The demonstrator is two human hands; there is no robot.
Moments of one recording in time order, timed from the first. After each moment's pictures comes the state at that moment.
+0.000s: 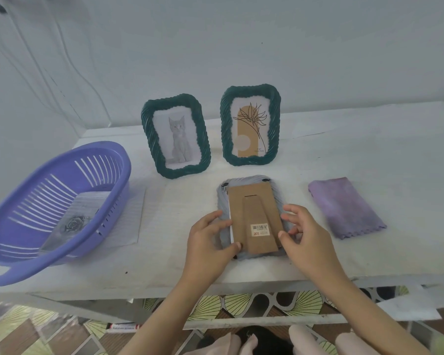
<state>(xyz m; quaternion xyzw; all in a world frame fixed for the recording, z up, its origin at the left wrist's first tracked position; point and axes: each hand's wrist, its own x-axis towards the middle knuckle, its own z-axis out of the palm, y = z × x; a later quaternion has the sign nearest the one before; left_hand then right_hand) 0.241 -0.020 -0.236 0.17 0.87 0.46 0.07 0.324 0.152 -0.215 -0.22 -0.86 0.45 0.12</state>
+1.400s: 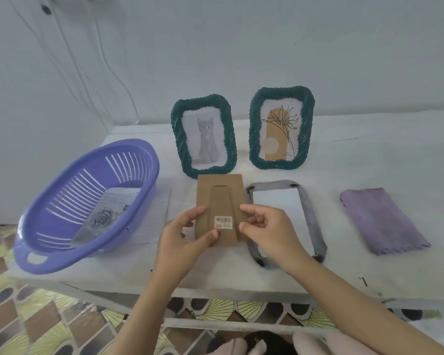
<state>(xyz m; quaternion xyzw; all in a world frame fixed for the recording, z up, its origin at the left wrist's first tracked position) 0.214 -0.091 -0.210 0.08 0.85 0.52 0.04 0.254 0.084 -0.201 -0.15 -0.81 0.57 0.04</state>
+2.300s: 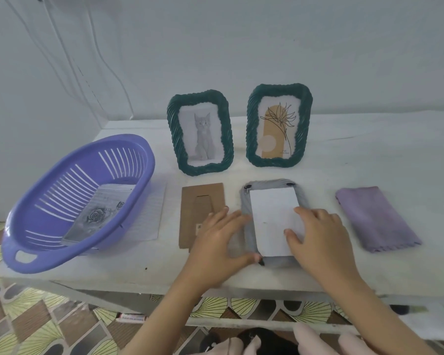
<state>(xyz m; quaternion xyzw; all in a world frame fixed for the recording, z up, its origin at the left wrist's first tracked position) 0.225 -0.048 -0.226 0.34 0.89 0.31 0.04 0.295 0.134 -0.204 -0.22 -0.96 0.13 0.07</state>
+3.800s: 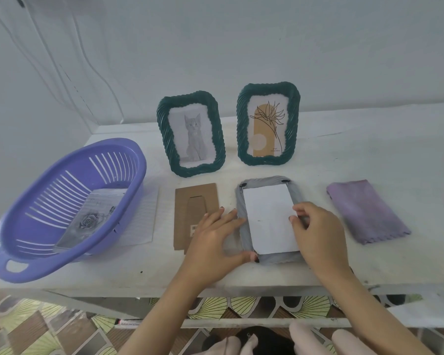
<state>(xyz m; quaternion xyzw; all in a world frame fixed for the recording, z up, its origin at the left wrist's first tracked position) 0.220 -0.047 -0.236 0.34 0.89 0.30 0.06 0.293 0.143 -0.225 -0.25 -0.90 0.29 0.21</state>
